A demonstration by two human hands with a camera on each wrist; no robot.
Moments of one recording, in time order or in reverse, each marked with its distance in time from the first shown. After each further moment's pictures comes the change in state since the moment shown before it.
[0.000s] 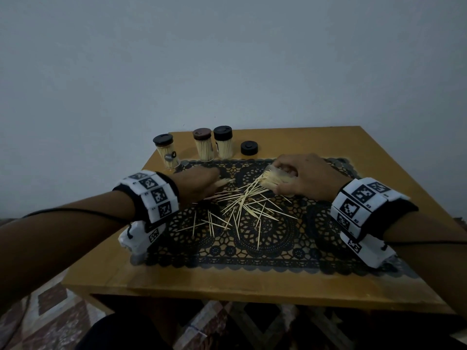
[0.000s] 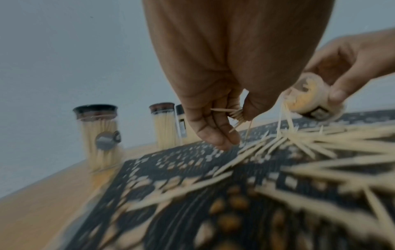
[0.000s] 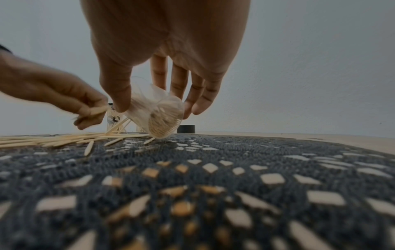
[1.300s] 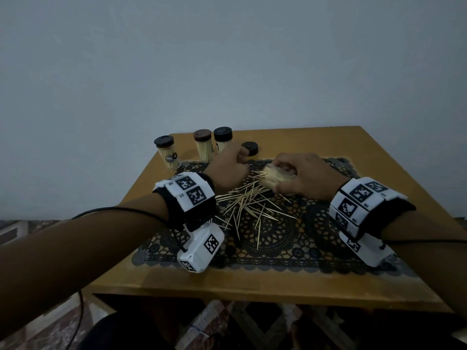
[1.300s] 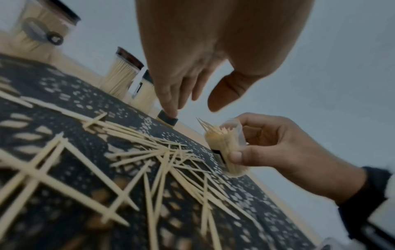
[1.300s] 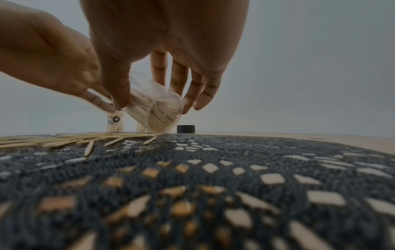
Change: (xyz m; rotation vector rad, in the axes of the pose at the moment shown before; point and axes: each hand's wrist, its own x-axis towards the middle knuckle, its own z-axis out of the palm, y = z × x) left_hand 0.028 0.058 -0.011 -0.835 0.400 -0.158; right_hand 0.000 0.003 0.001 0.038 0.048 -0.040
